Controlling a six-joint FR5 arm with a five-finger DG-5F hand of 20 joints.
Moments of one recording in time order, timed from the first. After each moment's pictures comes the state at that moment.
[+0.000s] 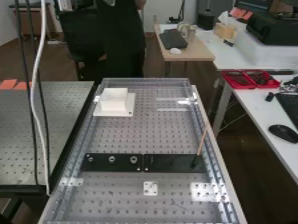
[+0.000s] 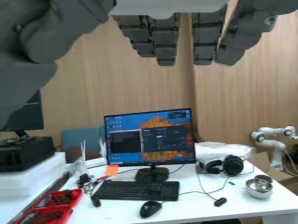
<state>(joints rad) 1.57 -1.55 -1.58 -3.13 -1.57 -0.69</state>
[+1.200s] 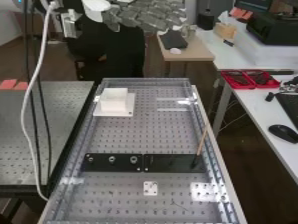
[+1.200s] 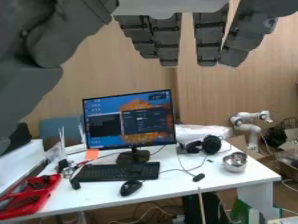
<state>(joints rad) 1.56 -1.59 -1.66 -3.07 -1.50 -0.68</state>
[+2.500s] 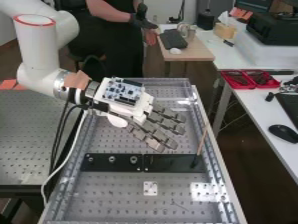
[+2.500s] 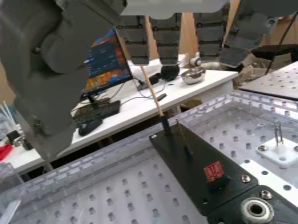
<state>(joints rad) 1.49 -1.94 -1.82 -2.76 -1.41 -0.42</state>
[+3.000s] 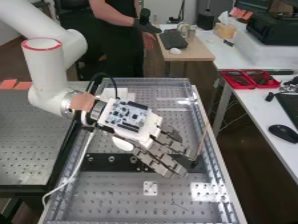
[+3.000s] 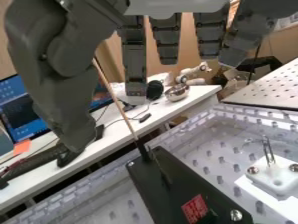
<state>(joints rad) 1.44 -2.01 -1.80 -2.63 -1.37 -0.37</state>
